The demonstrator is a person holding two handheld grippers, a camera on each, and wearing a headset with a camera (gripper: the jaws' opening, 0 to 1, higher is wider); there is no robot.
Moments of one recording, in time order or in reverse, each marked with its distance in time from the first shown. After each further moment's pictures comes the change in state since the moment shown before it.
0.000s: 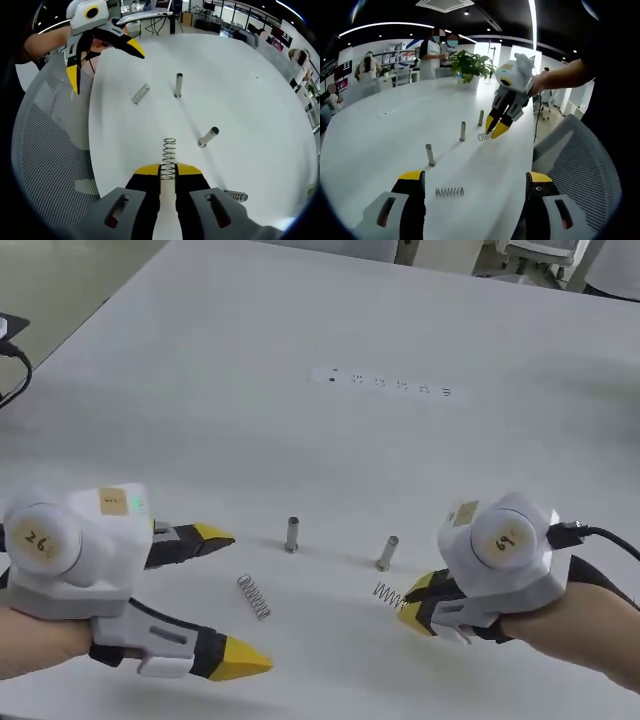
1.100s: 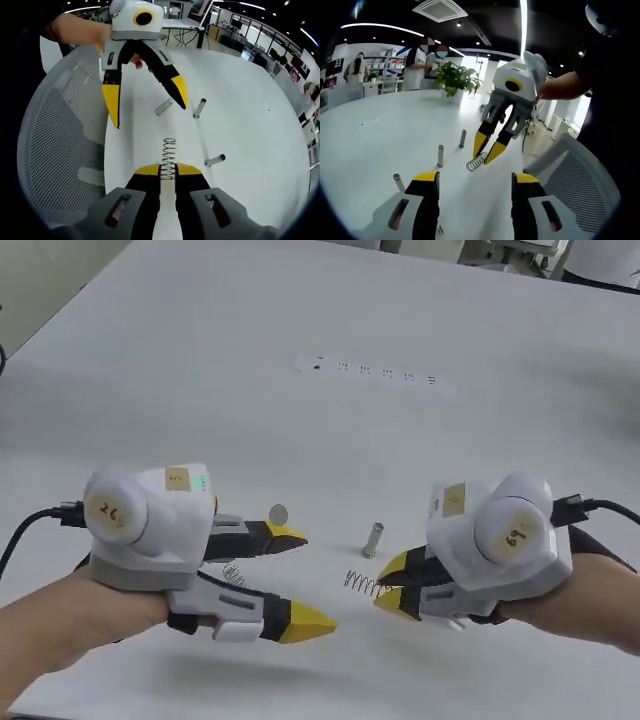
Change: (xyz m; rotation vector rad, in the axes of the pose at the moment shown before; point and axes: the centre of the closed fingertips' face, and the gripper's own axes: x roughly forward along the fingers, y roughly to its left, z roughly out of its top) left arm 0.052 -0.028 0.034 -0.025 -0.126 -0.151; right arm -0.020 0.025 0.027 -0.234 -0.060 0.077
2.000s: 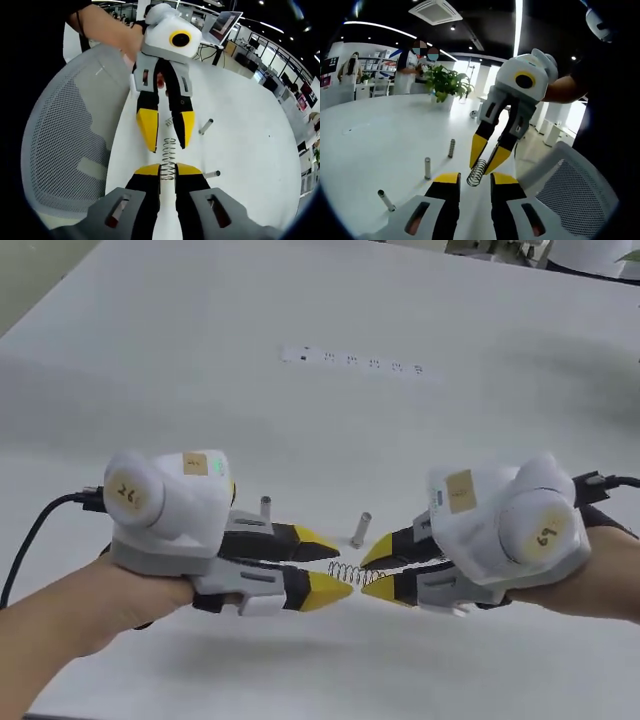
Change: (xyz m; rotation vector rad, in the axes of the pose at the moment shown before) left arm 0.021 -0.014 0.017 0.003 -0.049 -0.086; right arm -0.018 0.008 0.018 -0.177 -0.062 0.032
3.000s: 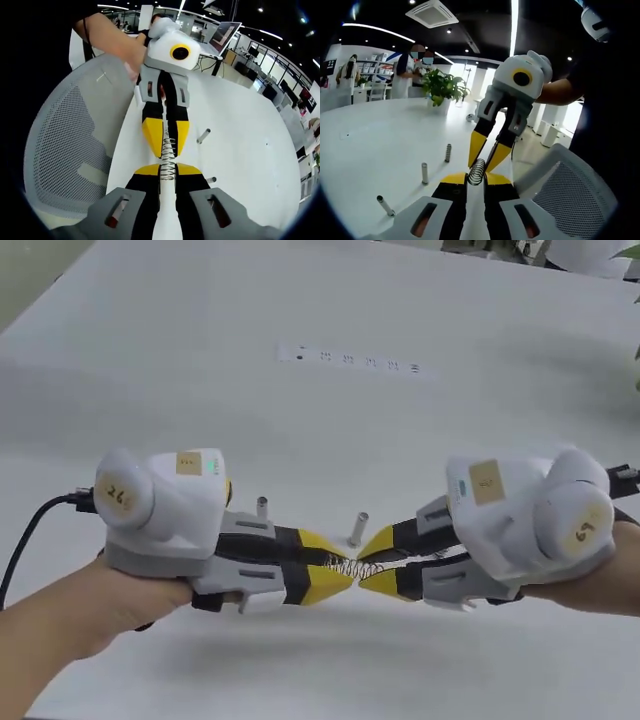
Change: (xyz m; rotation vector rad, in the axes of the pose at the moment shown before) left arm -0.001 -0.005 0.009 0.018 -0.028 -0.025; right arm -0.009 0.000 0.013 -0.029 -0.077 -0.005
